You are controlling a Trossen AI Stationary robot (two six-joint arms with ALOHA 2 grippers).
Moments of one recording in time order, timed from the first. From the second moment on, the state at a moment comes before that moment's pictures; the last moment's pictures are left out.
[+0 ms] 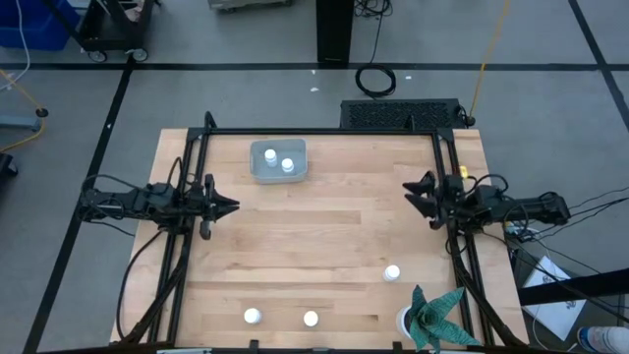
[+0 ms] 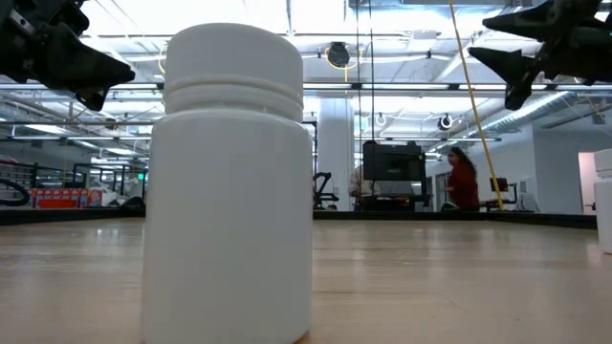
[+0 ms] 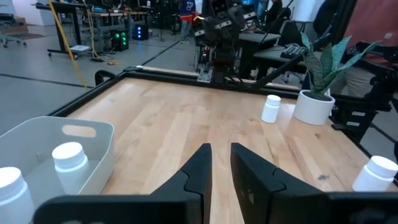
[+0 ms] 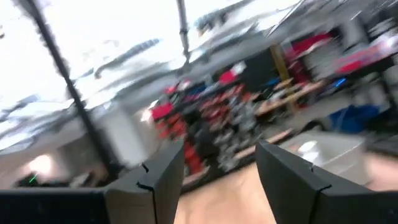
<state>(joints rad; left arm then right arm) -0.11 0.01 0.19 -0.29 -0.16 -0.13 0.08 0.05 0.06 0.36 0.21 0.40</state>
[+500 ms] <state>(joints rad) -0.11 0.01 0.19 -0.32 -0.23 -0.16 0.40 0.67 0.37 0.38 0.29 0.22</state>
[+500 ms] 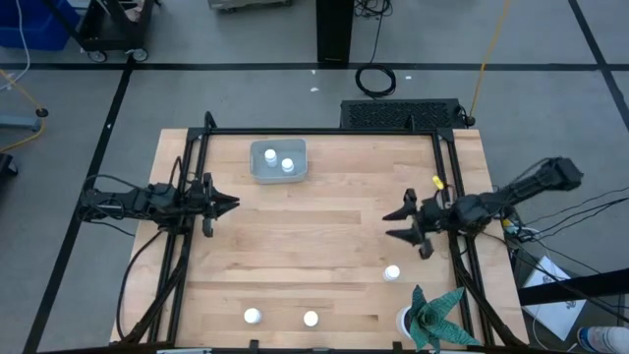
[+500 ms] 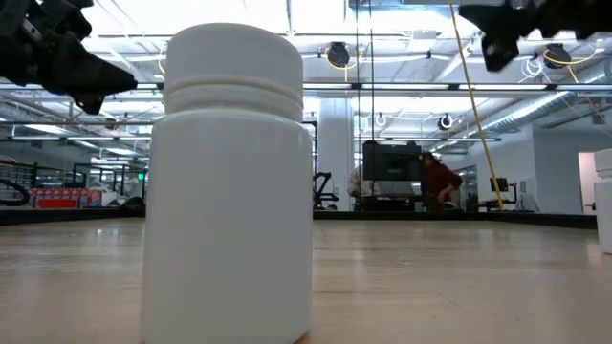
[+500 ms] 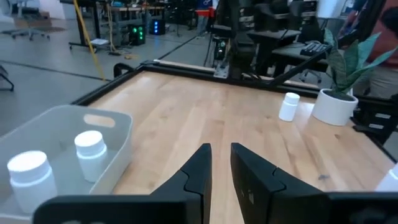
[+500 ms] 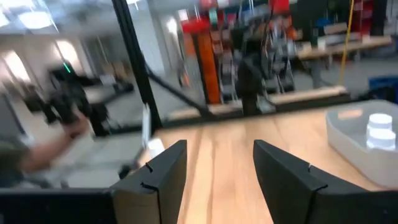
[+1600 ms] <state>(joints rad) -0.11 0.01 0.19 -0.32 -0.24 -0.10 0.53 1.40 1.10 -0.92 0.13 1.32</state>
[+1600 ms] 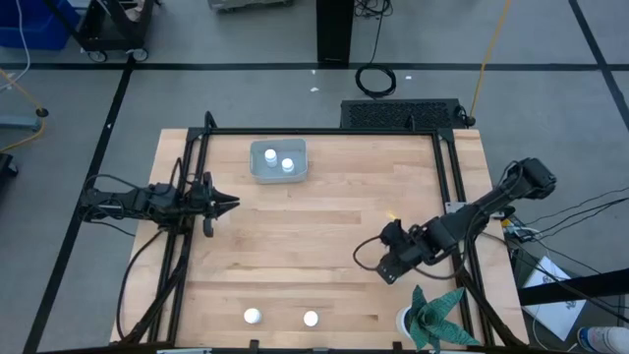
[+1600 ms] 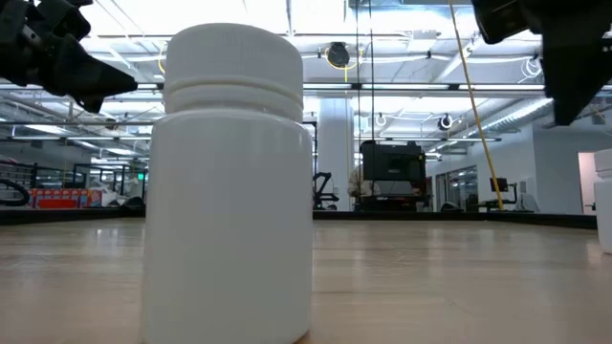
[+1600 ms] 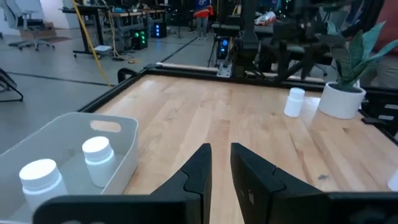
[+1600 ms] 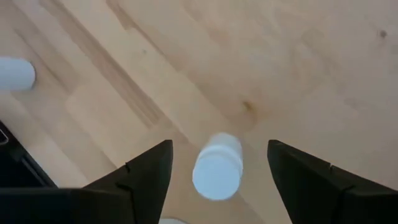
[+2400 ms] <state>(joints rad) -0.11 0.01 0.19 -0.30 -0.25 -0.10 0.61 1.53 1.10 -0.91 0.11 1.41</state>
